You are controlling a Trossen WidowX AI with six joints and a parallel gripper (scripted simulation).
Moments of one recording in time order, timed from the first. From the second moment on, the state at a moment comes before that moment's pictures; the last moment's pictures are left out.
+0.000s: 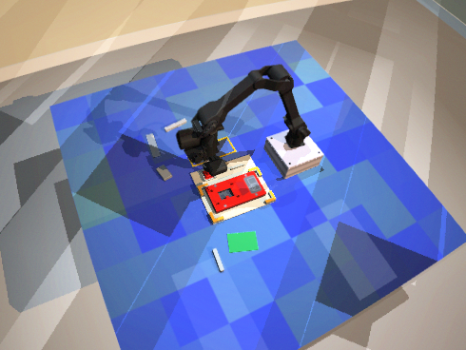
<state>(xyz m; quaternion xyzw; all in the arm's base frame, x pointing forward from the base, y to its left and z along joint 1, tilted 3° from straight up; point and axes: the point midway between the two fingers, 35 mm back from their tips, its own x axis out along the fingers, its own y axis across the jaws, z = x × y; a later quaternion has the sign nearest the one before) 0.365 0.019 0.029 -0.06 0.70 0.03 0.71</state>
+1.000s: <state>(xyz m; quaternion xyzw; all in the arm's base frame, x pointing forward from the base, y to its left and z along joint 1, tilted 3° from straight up) 0.361 0.021 0.049 -0.07 0.71 0.03 0.70</state>
